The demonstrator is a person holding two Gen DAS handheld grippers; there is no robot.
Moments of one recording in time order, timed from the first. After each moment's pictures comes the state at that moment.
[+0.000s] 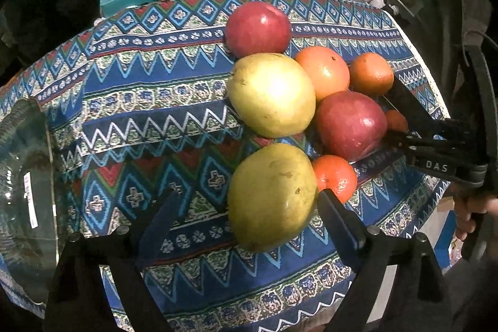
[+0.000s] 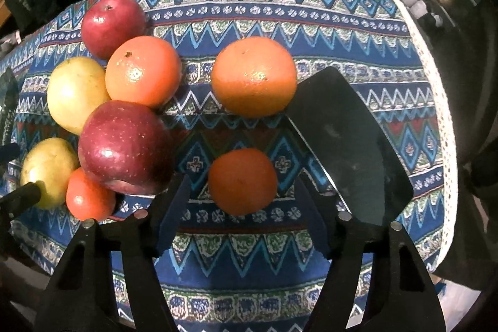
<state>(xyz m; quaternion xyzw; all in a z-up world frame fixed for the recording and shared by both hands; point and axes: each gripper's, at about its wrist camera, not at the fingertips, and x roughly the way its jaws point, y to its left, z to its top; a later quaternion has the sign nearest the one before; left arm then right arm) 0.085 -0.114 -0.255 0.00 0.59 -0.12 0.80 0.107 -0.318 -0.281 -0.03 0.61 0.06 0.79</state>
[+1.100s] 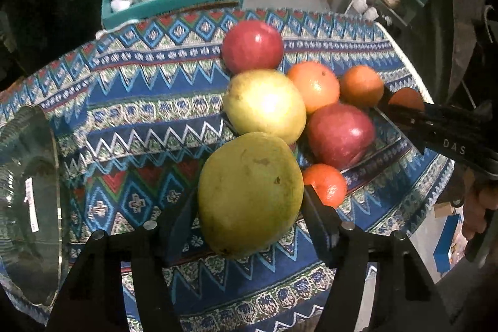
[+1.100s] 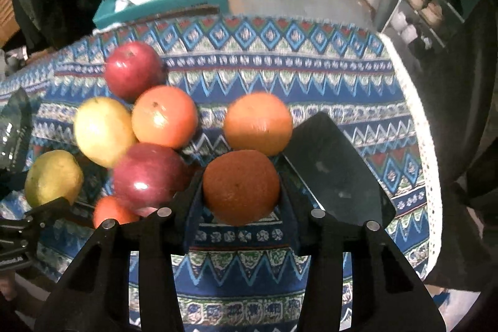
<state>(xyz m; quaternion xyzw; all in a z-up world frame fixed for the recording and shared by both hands) 0.078 -0.108 -0.237 -0.01 0.56 -0.13 0.82 0.105 -0.309 -0.228 -0.03 0.54 0.06 0.84</state>
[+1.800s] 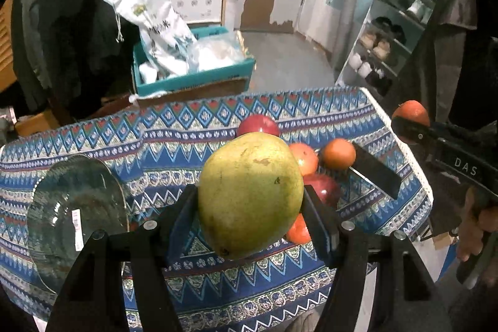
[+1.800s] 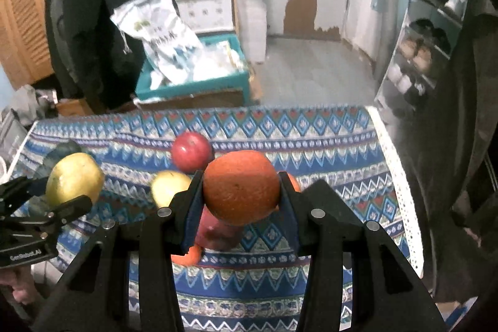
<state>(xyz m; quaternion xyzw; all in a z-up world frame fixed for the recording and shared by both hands) 0.053 -0.091 -0.136 -0.02 0.44 -0.11 0.89 0.066 -0.292 -0.120 0.00 0.41 0.09 0.91</state>
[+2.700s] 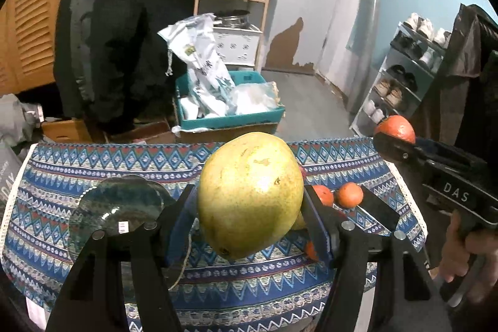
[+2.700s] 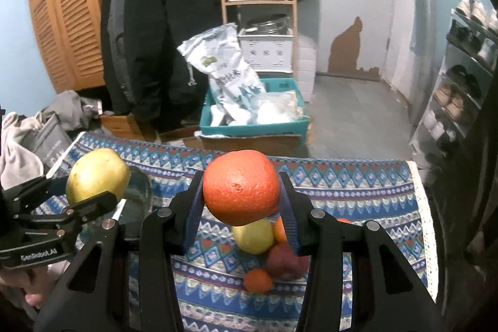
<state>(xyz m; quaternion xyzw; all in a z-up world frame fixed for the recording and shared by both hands) 0.022 -0.017 -0.074 -0.06 0.37 -0.06 0.92 0.057 -0.204 -0.056 -0.01 0.35 0.18 0.92</state>
